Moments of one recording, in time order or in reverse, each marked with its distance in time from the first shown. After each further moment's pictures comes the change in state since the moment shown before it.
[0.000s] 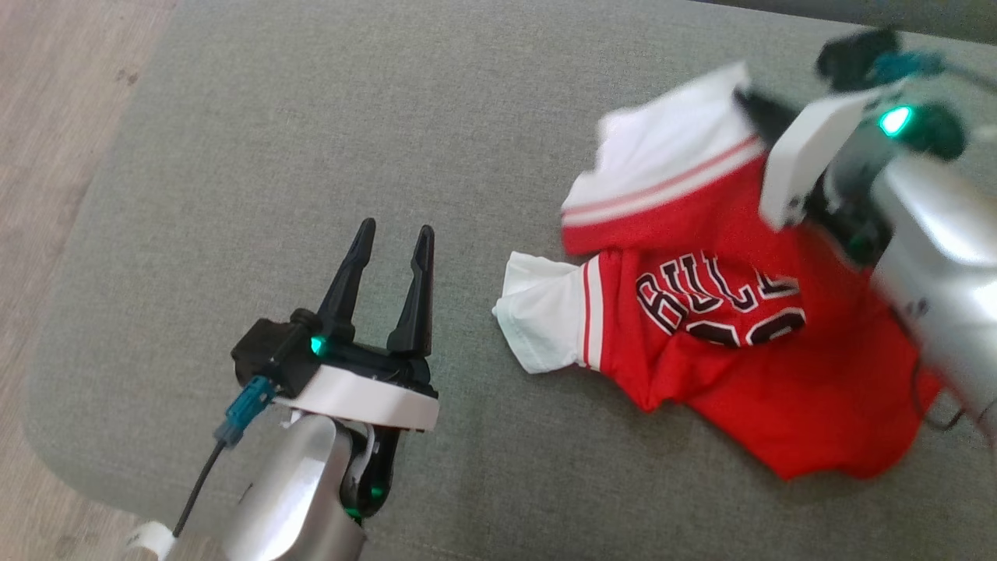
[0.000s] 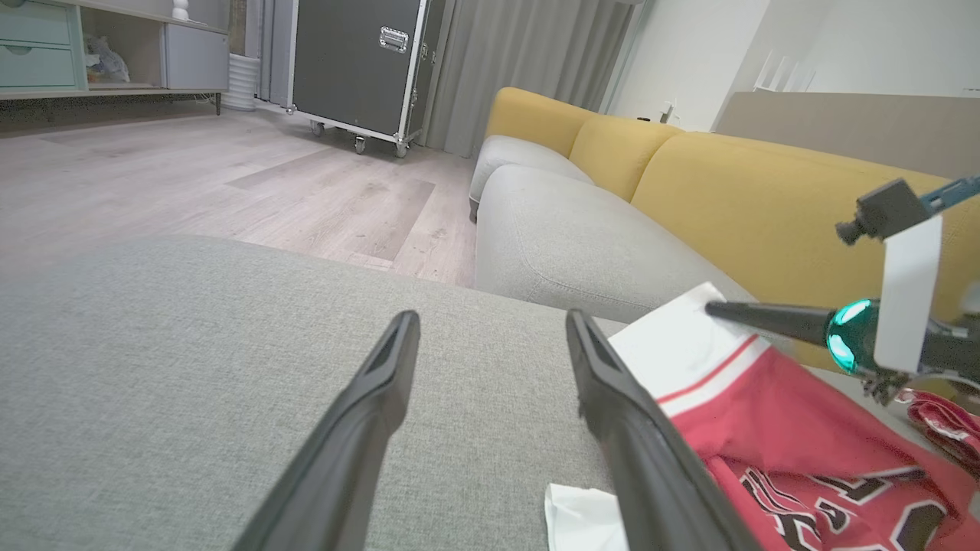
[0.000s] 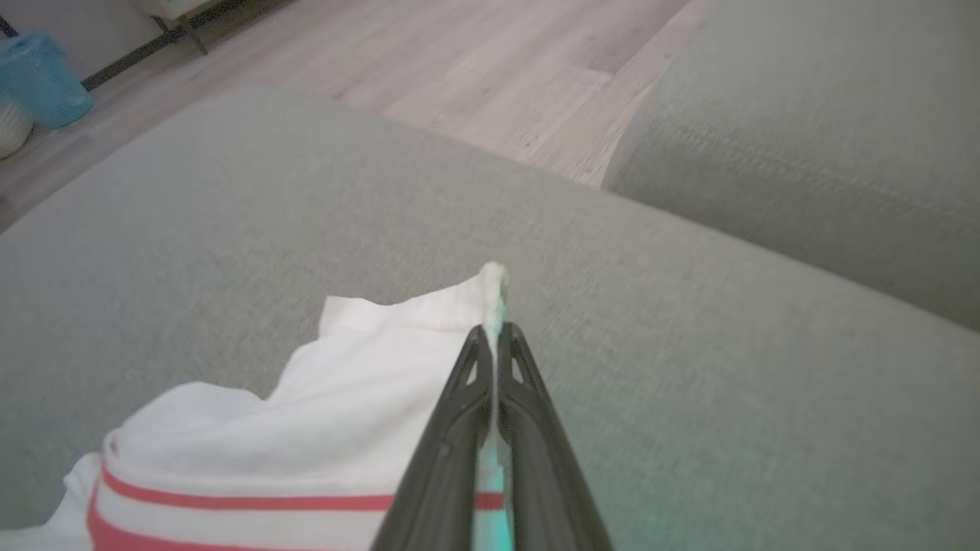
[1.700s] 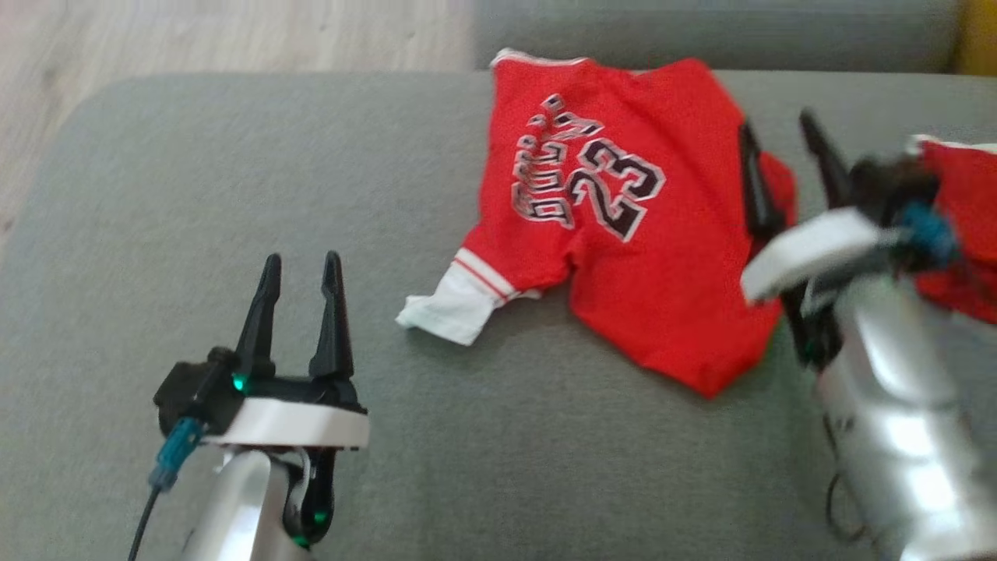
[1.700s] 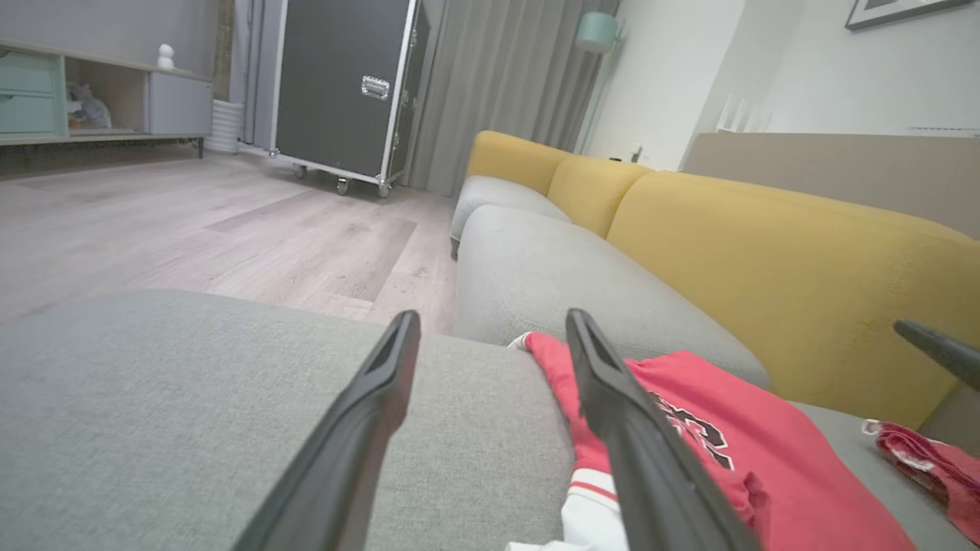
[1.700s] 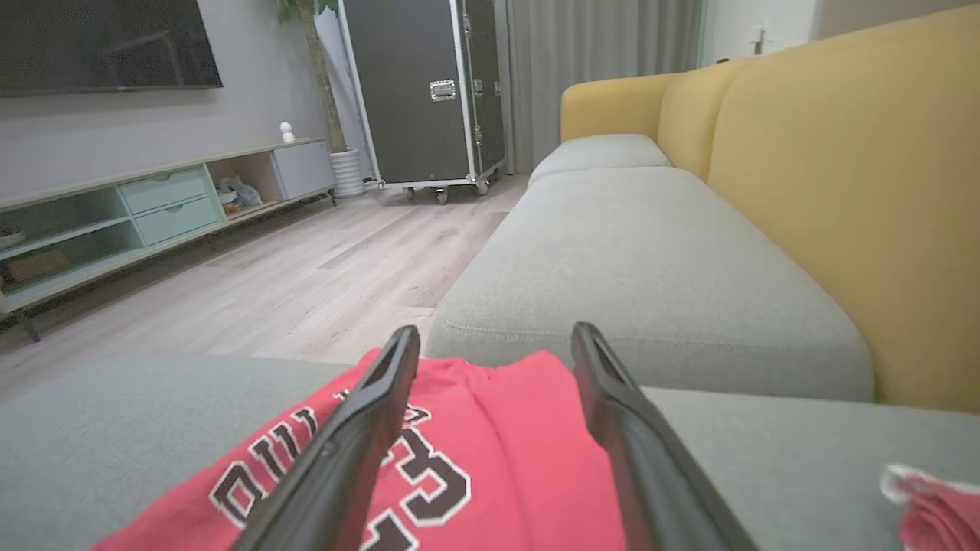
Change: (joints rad) left arm 0.099 -0.001 0.201 -0.018 0.068 0.005 0.000; right arm 0.337 0.232 -0.703 -0.118 -0.577 0.000 -0.381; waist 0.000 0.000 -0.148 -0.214
